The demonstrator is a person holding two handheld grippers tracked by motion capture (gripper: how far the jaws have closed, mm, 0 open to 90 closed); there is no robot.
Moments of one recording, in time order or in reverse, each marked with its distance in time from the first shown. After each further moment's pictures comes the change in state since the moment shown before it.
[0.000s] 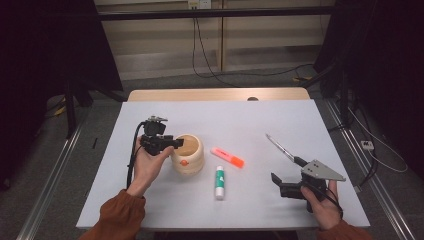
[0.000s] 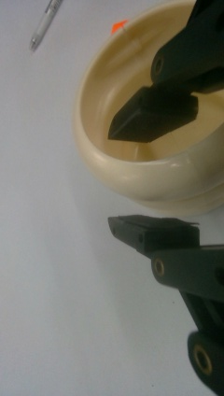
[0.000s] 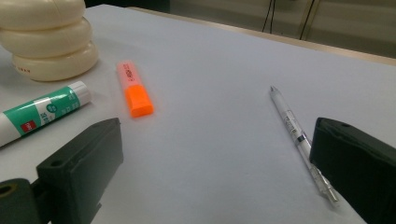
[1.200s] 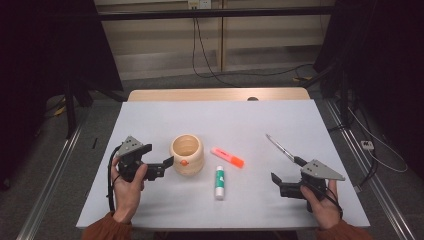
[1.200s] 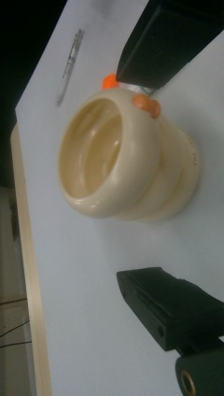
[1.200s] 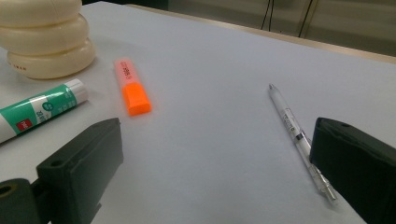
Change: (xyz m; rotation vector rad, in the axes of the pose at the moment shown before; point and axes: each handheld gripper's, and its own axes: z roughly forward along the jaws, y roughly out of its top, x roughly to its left) left arm 0.000 -0.072 -0.056 -0.277 -0.052 0.130; right arm 0.000 0.000 0.001 0.011 -0.007 0.000
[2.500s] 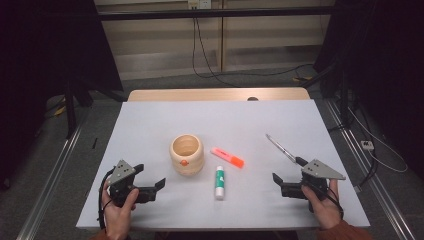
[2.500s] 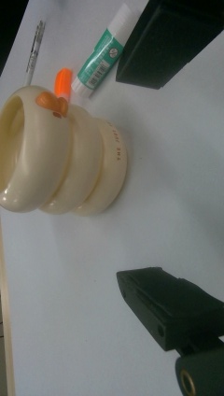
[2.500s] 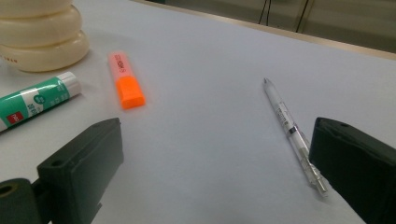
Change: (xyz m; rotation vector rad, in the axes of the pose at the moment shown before) left arm -0.002 -0.051 -0.024 0.003 0.013 0.008; right arm -0.004 -0.001 -0.001 0.021 -0.014 -0.006
